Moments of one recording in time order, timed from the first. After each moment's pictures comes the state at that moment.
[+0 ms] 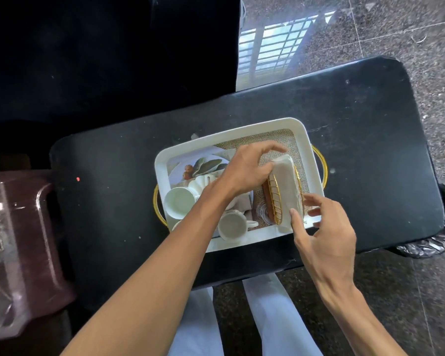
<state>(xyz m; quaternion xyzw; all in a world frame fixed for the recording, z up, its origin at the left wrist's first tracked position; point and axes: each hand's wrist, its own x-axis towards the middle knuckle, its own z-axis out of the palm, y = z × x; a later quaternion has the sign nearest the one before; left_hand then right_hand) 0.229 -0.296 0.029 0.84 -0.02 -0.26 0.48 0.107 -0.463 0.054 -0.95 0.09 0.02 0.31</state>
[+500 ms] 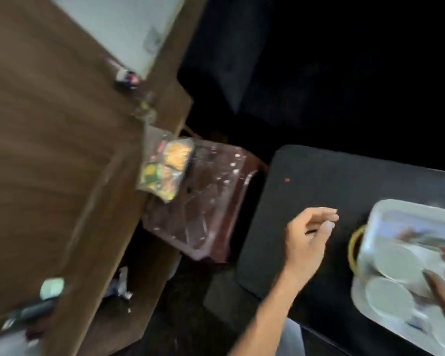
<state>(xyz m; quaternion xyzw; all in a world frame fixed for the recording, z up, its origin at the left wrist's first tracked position) 0.060 -0.089 0.104 0.66 0.41 0.07 0.62 0.150 -0.329 0.053 -0.85 -0.11 0.30 0.41</state>
